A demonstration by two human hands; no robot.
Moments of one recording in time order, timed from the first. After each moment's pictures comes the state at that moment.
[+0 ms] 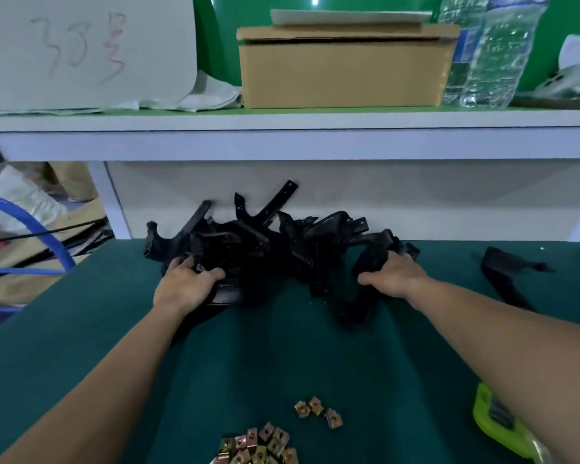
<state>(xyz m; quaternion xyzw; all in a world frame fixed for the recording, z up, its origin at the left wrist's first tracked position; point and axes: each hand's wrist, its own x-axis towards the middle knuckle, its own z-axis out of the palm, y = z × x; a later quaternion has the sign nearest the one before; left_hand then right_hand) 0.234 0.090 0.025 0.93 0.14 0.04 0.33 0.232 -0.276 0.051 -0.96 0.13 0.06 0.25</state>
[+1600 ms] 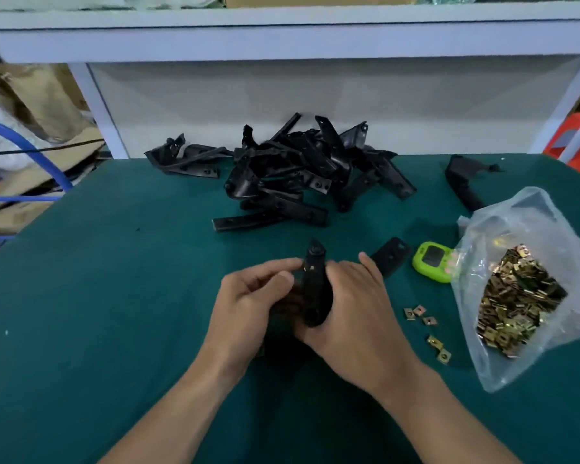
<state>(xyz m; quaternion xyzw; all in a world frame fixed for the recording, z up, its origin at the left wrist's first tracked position) -0.044 -0.028 0.013 0.69 -0.04 0.01 0.73 -0.056 -0.188 0.007 -0.94 -0.13 -0.22 0.23</state>
